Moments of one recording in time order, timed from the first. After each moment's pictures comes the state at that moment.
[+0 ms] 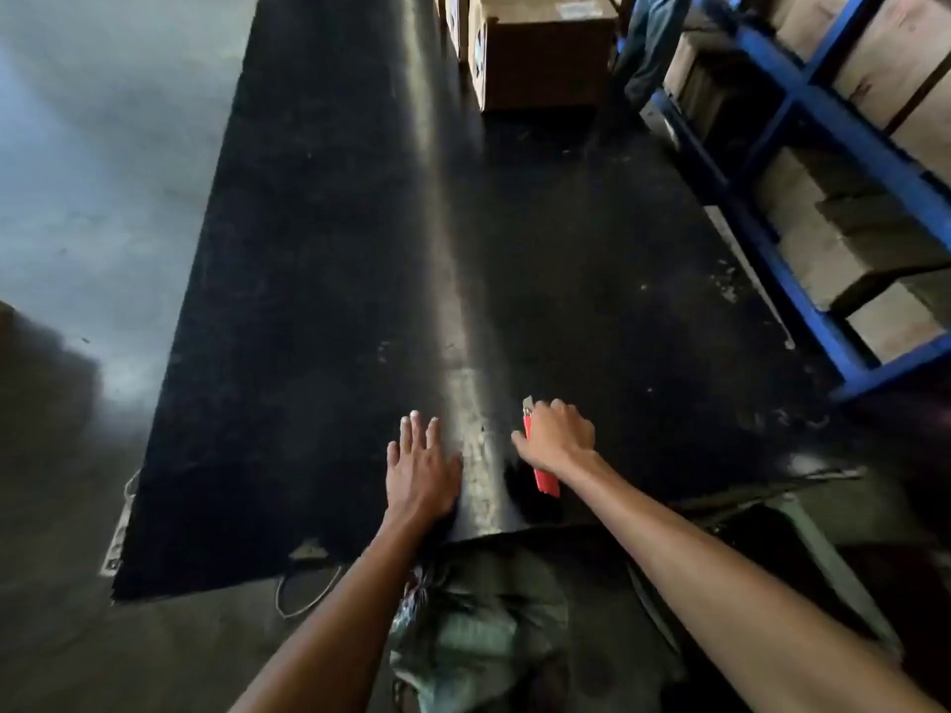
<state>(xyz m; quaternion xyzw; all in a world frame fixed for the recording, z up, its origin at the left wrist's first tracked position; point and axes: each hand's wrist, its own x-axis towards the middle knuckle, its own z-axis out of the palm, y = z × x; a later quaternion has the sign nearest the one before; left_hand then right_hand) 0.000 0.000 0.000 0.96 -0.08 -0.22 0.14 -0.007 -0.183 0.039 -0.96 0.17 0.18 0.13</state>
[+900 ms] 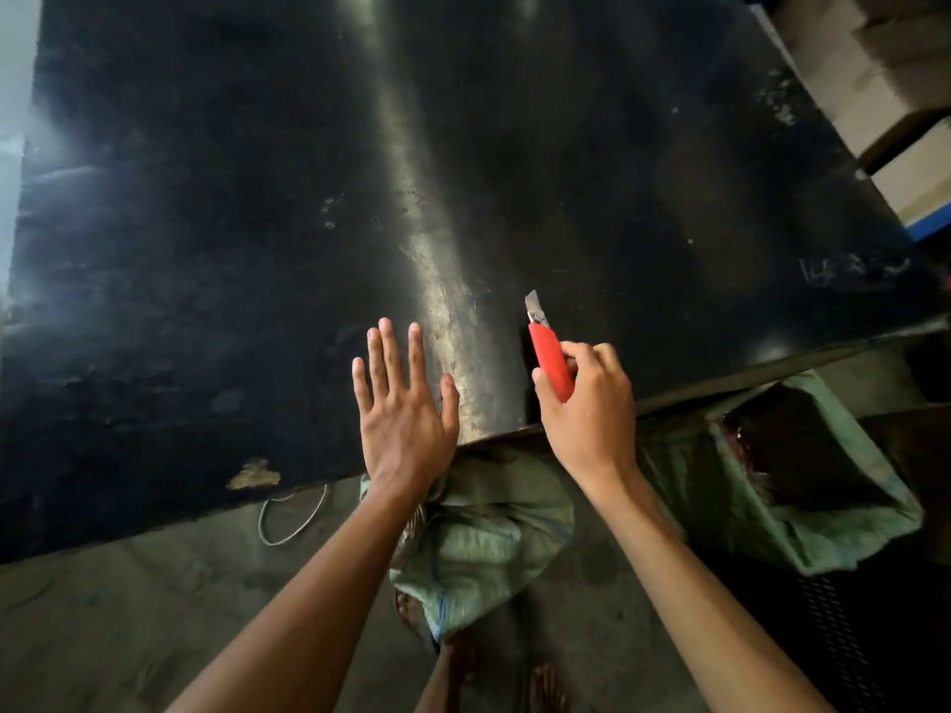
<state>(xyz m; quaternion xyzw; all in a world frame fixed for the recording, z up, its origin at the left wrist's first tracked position) -0.038 0.015 -0.125 0.99 -0.11 -0.03 0.09 -0.099 -0.151 -0.055 -0.91 0.28 -0.11 0.28</state>
